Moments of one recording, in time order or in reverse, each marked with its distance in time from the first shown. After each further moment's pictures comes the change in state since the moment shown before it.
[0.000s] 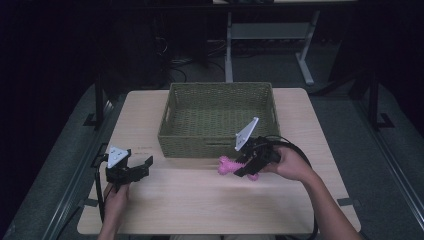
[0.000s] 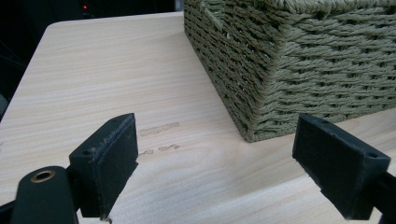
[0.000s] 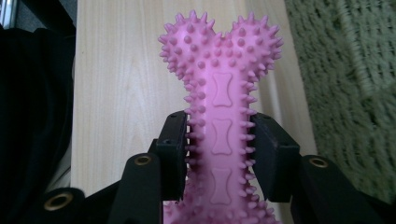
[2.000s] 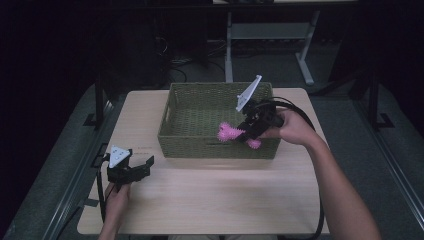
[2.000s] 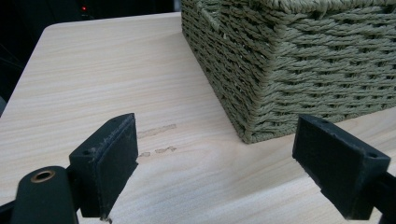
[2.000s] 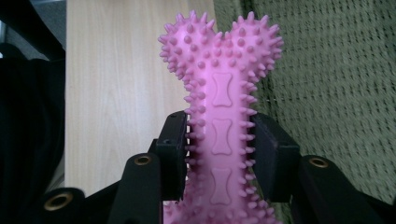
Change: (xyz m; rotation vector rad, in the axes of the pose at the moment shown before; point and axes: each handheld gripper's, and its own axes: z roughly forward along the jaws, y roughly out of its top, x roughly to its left) left arm -0.003 0.001 0.002 0.001 -0.003 0.016; right arm -0.046 0.045 -0.069 -0.002 -0.043 0.018
